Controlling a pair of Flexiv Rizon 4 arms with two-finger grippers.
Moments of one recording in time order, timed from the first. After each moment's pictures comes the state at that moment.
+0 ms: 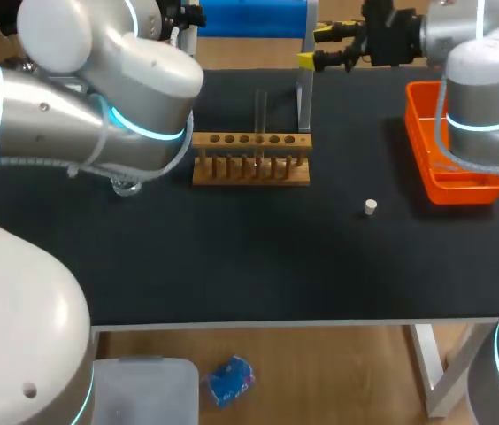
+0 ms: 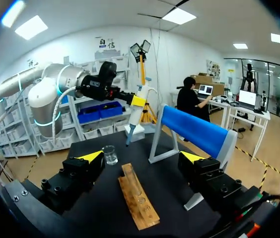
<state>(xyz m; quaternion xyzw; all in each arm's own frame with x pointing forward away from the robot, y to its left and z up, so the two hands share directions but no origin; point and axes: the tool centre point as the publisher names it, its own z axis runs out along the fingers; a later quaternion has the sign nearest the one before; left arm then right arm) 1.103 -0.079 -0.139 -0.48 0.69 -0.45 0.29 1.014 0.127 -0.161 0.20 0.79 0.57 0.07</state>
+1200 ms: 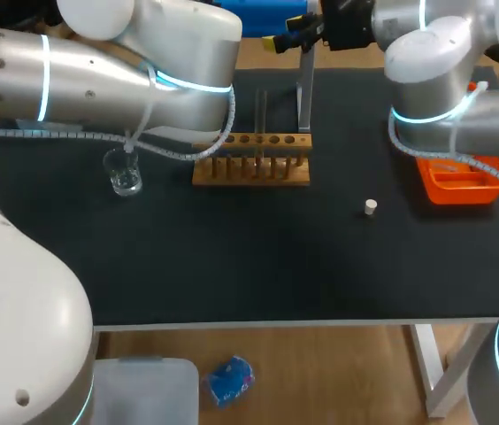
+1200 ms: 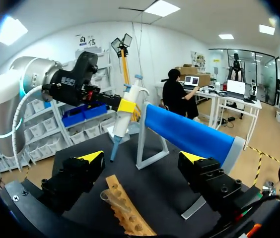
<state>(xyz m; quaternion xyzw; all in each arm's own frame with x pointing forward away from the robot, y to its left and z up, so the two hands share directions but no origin) 1.123 -0.092 -0.148 -0.55 0.68 -0.41 0.27 1.067 0.174 -0.171 0.27 0.79 0.54 0.09</state>
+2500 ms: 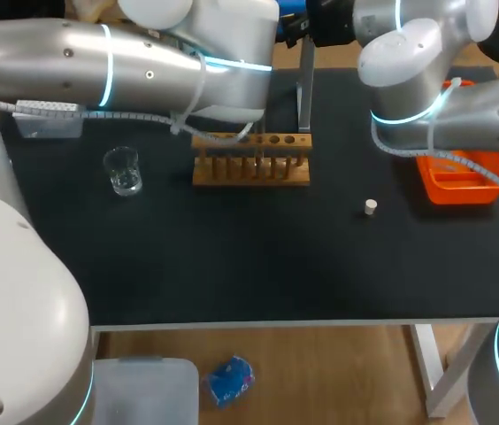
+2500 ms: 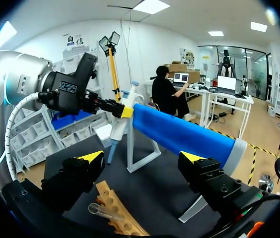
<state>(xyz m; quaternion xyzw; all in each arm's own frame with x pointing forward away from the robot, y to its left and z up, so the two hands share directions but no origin) 1.160 -0.071 -0.174 -0.61 0.64 -0.33 0.33 1.091 0.187 -0.177 0.31 0.78 0.53 0.11</state>
